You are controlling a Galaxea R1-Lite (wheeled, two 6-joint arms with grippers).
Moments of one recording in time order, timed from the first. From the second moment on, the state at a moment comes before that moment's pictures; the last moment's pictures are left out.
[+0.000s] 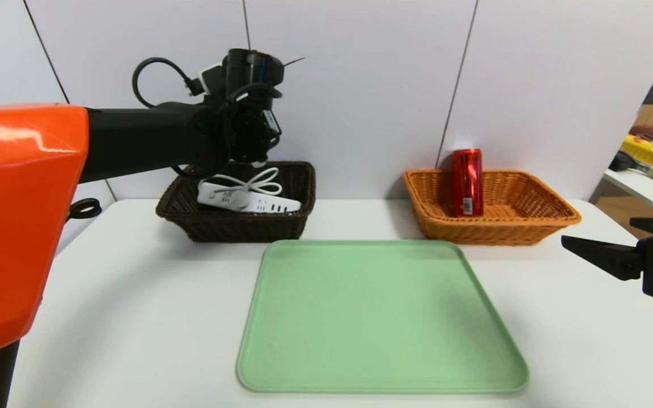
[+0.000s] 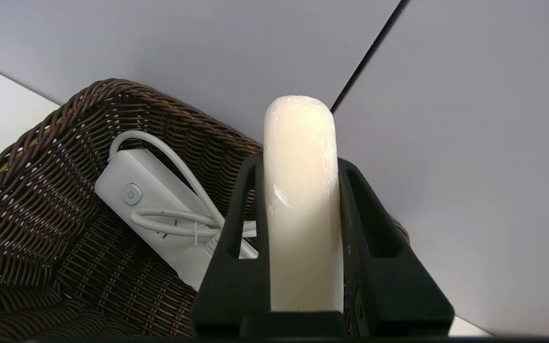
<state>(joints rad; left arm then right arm) -0.49 2.16 -1.97 0.08 0.73 -0.57 0.18 1.12 -0.73 -0.02 -0.02 -0.09</state>
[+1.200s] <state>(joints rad) -0.48 2.18 -1.98 0.02 0.75 -0.56 0.18 1.12 -0.73 -0.02 -0.02 -0.09</state>
